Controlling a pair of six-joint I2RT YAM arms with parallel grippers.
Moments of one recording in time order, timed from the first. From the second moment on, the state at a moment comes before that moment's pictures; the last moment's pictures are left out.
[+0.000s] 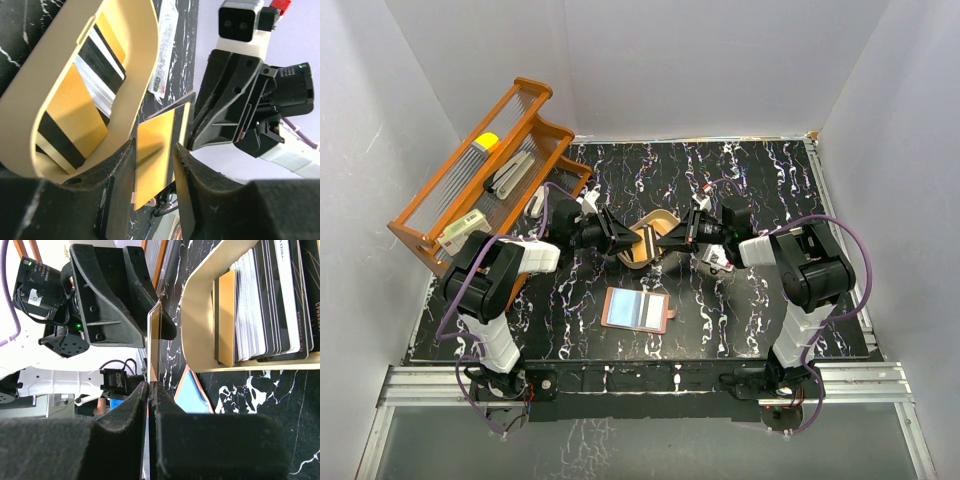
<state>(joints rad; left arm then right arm) -0.40 1.79 0.78 0.56 0.67 -1.09 0.26 1.83 0.76 0.73 -1.00 1.05</state>
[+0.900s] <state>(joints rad) -0.37 1.79 0.77 0.49 0.67 -1.05 0.25 1.89 0.88 0.47 -0.90 0.89</state>
